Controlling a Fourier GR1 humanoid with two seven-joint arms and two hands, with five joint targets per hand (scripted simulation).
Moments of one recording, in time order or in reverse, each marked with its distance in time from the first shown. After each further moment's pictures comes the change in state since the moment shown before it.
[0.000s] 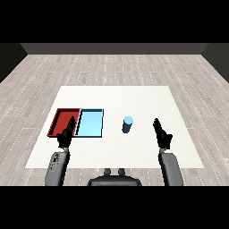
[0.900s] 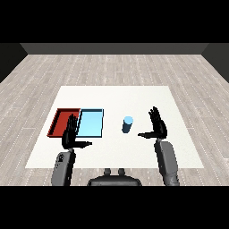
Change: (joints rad) left arm -0.002 -0.121 0.028 0.004 0.103 -0.075 -0.381; right arm -0.215 0.034 -0.079 0.144 -0.174 0.168 -0.232
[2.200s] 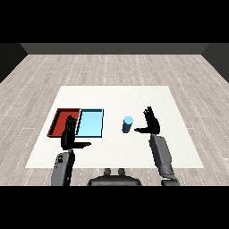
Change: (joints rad) left arm 0.011 0.003 0.019 0.027 0.045 -0.014 -0.046; right arm -0.148 0.022 -0.034 0.300 -0.054 -0.012 -0.025
